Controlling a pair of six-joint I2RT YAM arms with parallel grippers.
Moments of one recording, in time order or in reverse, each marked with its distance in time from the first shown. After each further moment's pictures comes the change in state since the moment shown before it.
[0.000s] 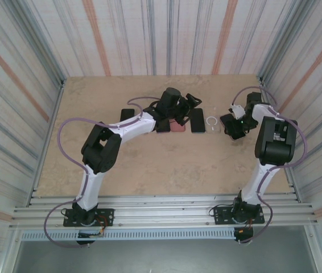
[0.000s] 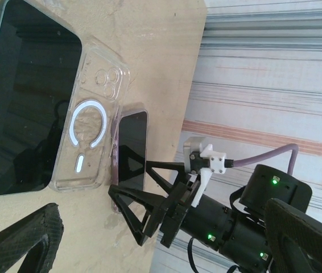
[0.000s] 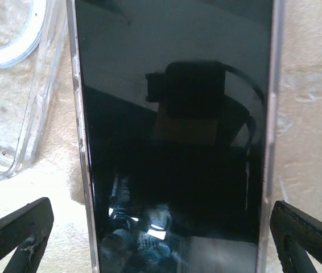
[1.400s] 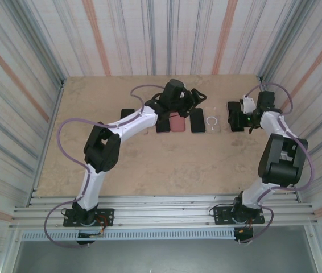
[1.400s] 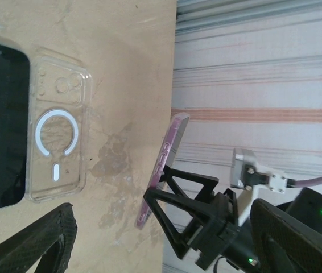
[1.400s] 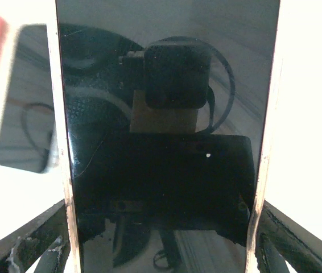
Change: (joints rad) left arm -0.012 0.037 0.205 -0.159 0.034 0.199; right arm -0.042 -0.311 -0.173 0.166 -0.223 0.300
